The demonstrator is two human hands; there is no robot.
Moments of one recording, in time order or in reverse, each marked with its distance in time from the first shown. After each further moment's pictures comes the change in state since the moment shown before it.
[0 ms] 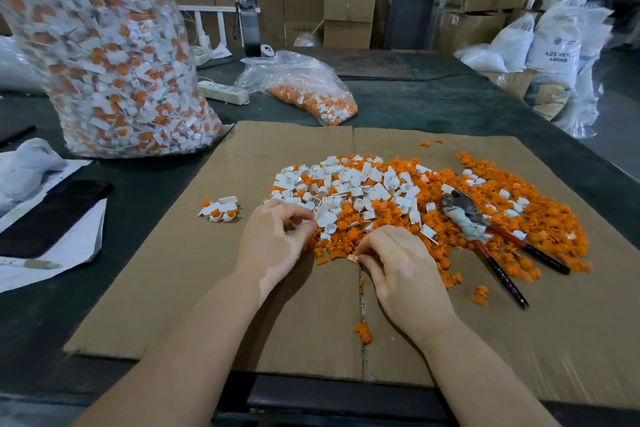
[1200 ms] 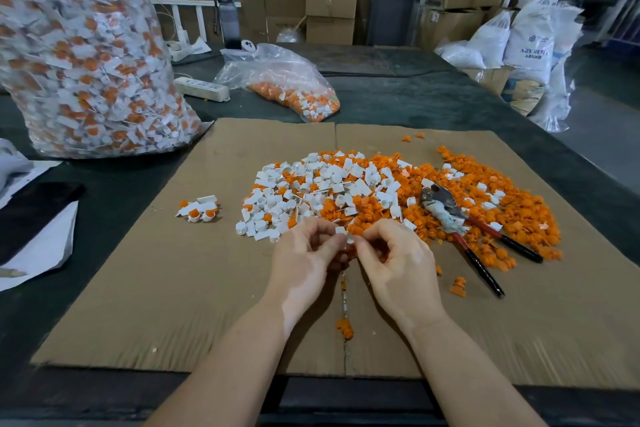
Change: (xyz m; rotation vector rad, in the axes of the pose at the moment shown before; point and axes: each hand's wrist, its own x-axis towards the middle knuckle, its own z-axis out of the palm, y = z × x) left_hand -0.031 0.038 0.039 -0.711 -0.184 -0.241; right_hand -0.002 0.004 -0.003 0.173 0.217 0.203
